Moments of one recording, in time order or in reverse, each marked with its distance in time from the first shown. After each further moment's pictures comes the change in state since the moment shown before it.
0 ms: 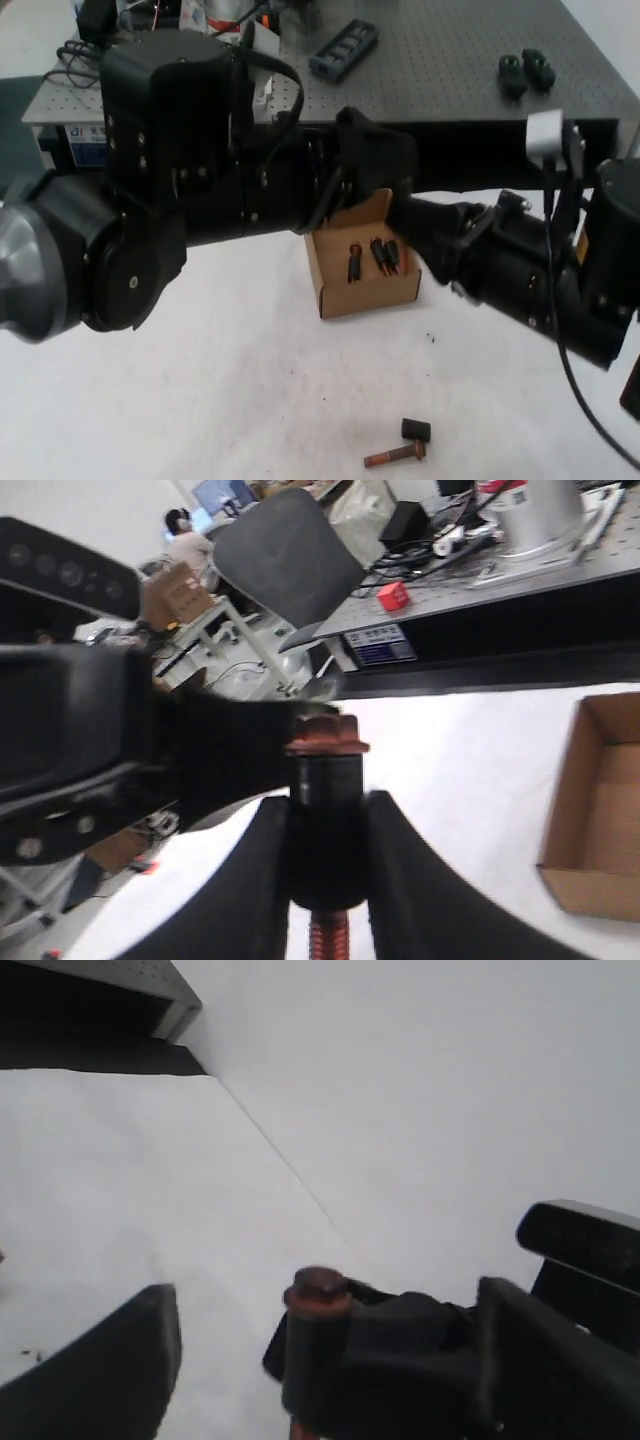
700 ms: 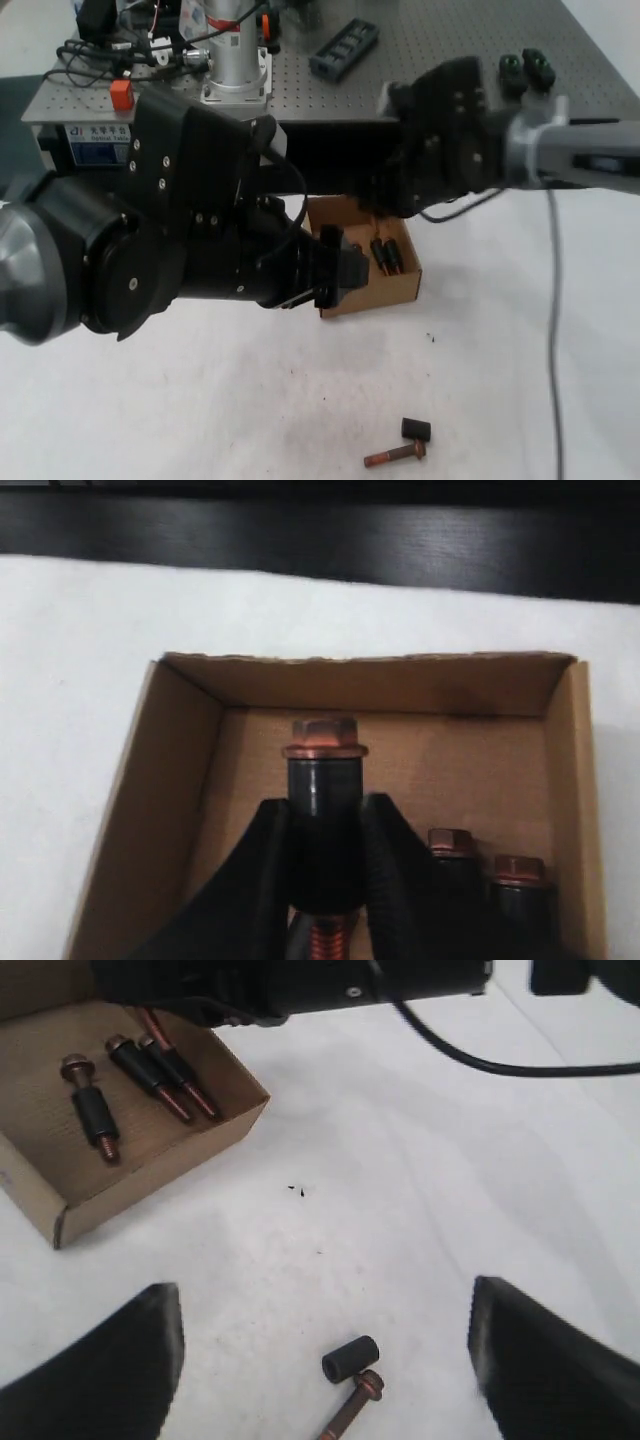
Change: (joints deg) left arm 0.0 0.0 0.3 22.3 -12.1 20.6; right arm -6.7 56.1 -59.5 47.3 8.9 -17.1
